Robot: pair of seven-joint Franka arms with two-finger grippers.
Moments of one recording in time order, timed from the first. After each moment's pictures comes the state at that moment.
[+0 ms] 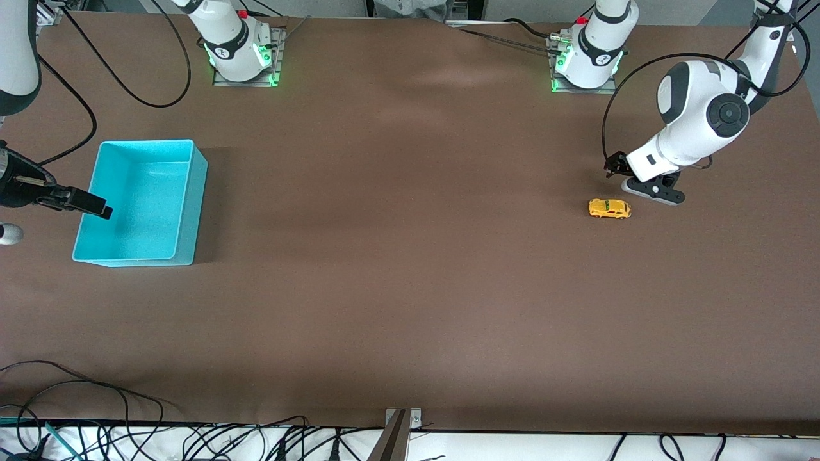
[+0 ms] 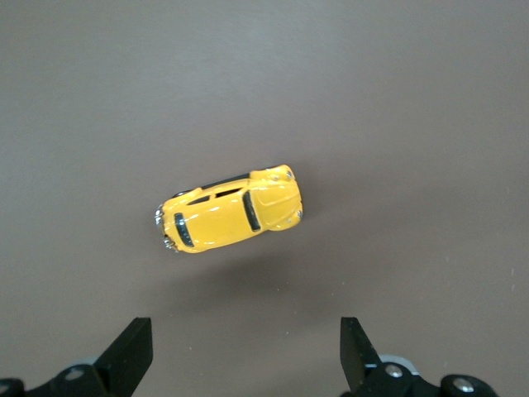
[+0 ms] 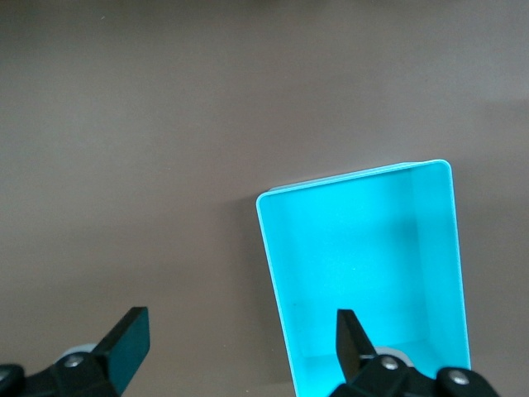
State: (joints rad) left arm 0.09 -0.01 -0.07 -2.51 0.02 2.35 0.42; right arm -0.05 0.22 -0.04 -1.53 0.04 1.71 0.08
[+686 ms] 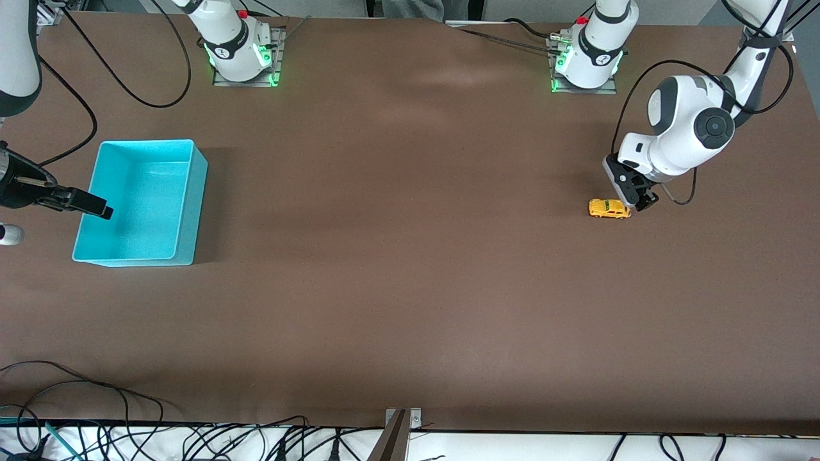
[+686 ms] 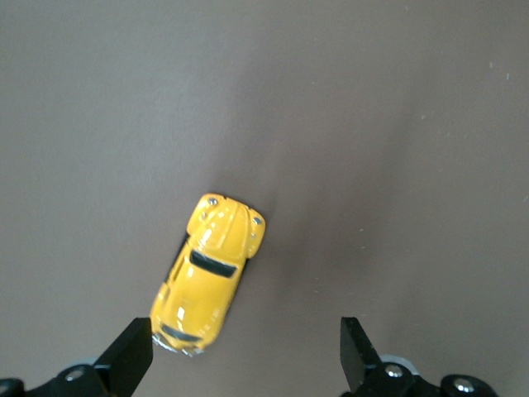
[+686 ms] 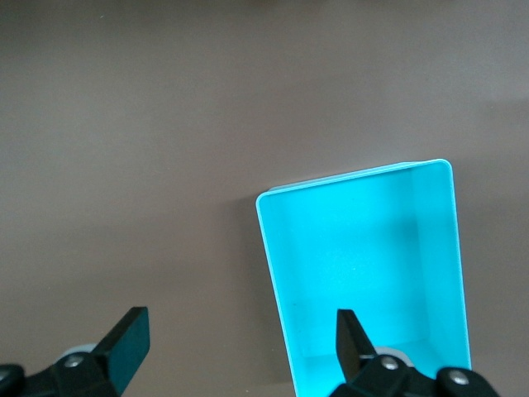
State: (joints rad) left arm 0.09 0.10 -0.07 -2.51 0.02 2.52 1.27; right arm -0.05 0.22 -0.04 -1.53 0.04 1.71 0.08
